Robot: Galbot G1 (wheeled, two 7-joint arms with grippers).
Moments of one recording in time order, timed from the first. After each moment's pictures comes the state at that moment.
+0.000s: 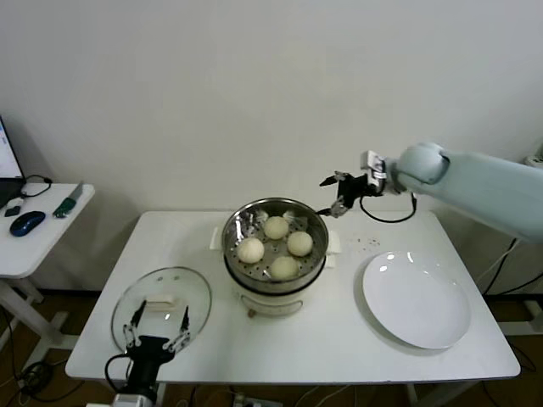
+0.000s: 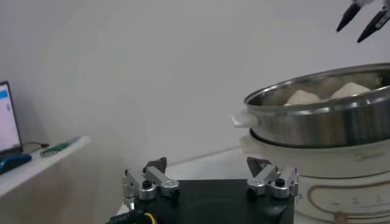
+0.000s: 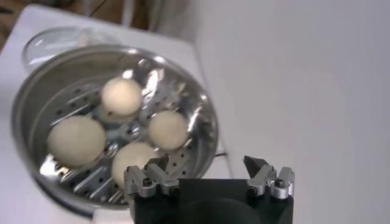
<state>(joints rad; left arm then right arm) 1.78 -1.43 -0.57 -2.13 0.13 -0.01 -0.08 0.57 0.77 -1.37 1.29 0.92 -0.09 -0.58</state>
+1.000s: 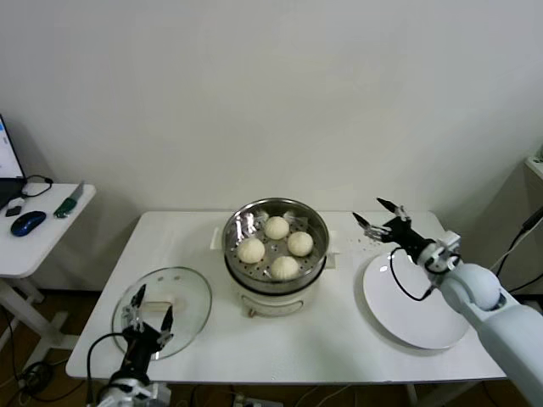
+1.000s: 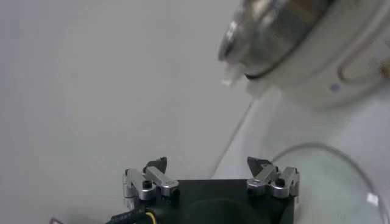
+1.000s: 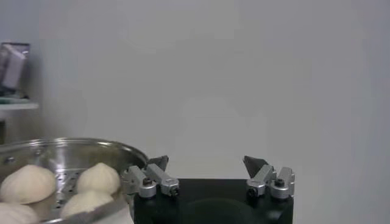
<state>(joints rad) 1.70 -1.32 -0.57 -2.08 0.89 0.15 -0.06 -0.85 0.69 0.12 1.57 0.78 0.07 -0.22</state>
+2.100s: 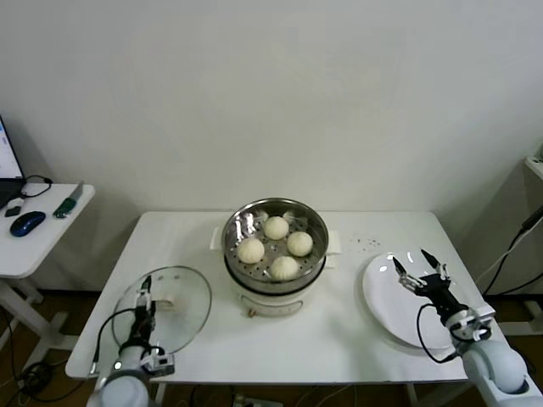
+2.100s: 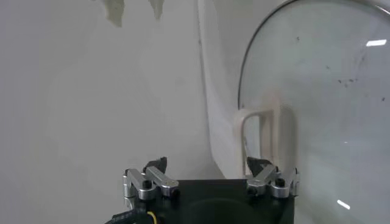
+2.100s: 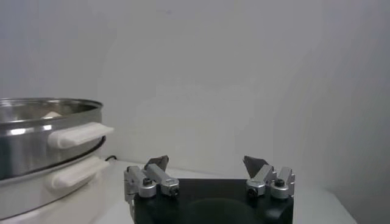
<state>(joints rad) 1.39 -1.27 -0.54 -1.65 1.36 0.21 -0.04 -1.30 0.94 0.55 1.60 0.58 0.10 -0.22</state>
